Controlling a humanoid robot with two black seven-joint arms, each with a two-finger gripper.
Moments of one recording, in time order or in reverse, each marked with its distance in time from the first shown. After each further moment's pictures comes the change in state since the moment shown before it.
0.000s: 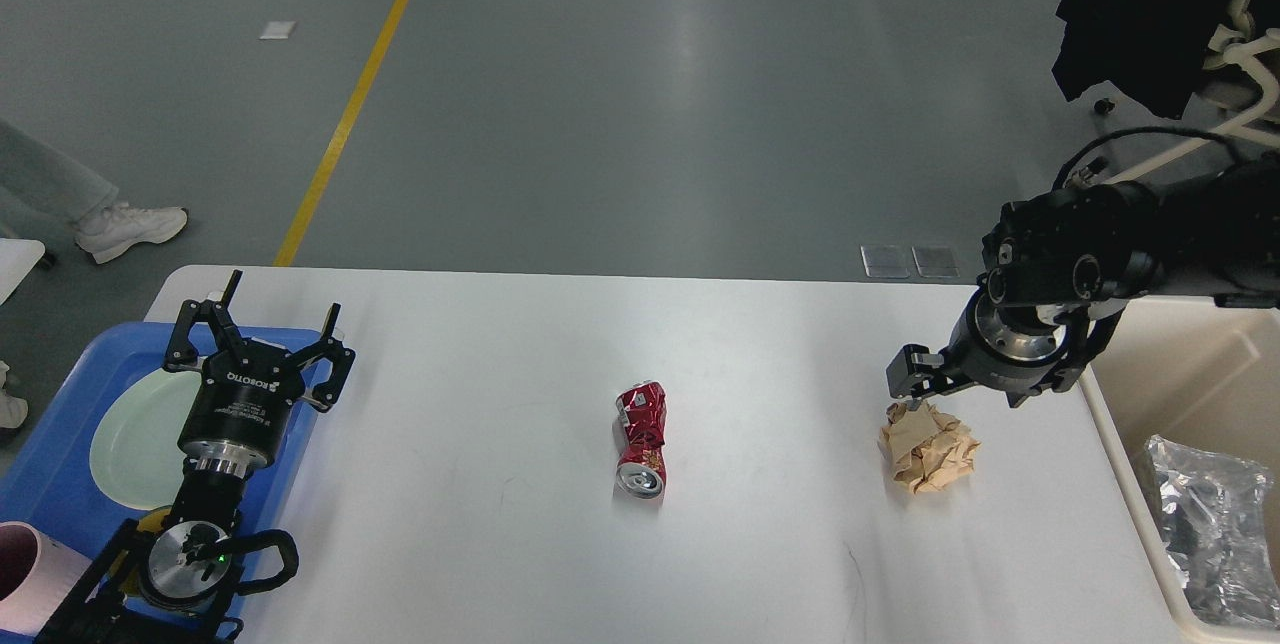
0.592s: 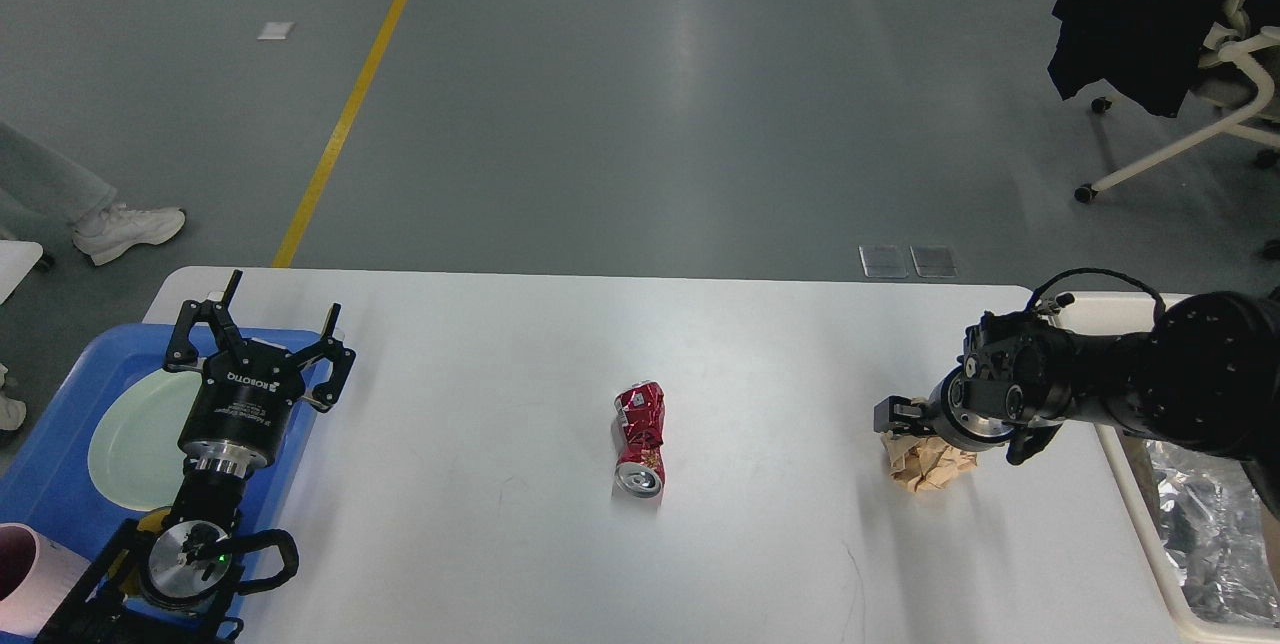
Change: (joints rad) left arm 0.000 0.000 0.000 0.000 0.000 0.000 0.000; right arm -0.505 0.067 0.104 -0.456 0.017 -0.210 0.000
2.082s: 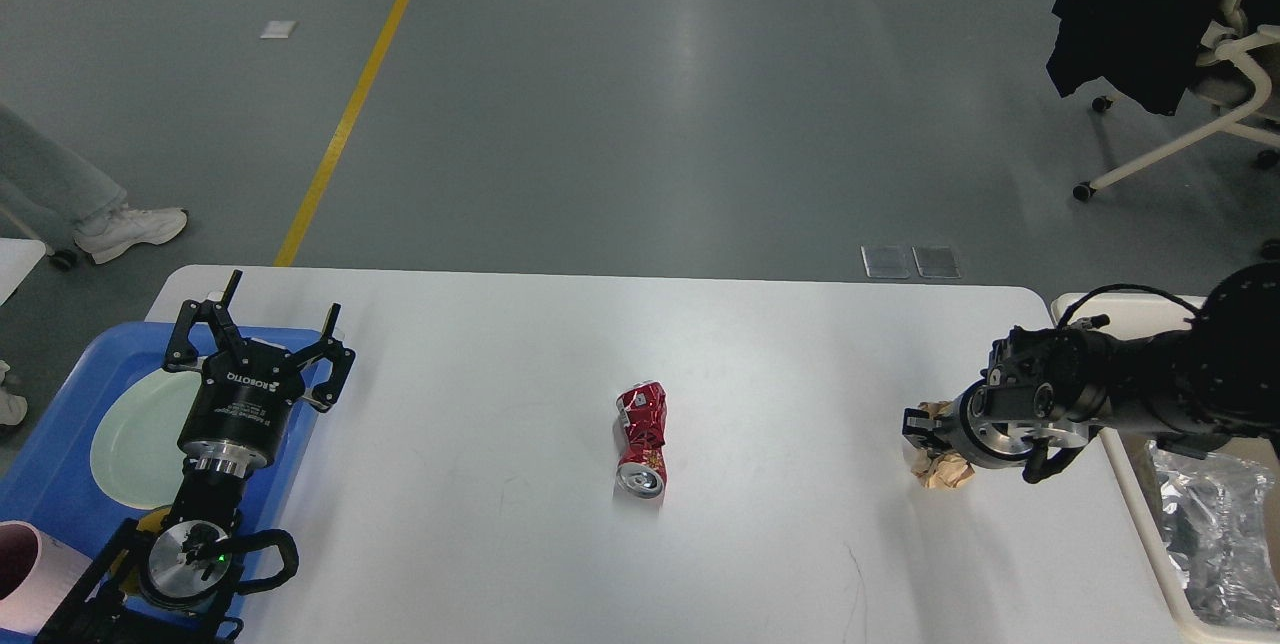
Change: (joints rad) left arm 0.000 0.000 0.000 0.000 0.000 0.000 0.000; right arm 0.088 -0.096 0.014 0.208 0.062 -0.073 -0.018
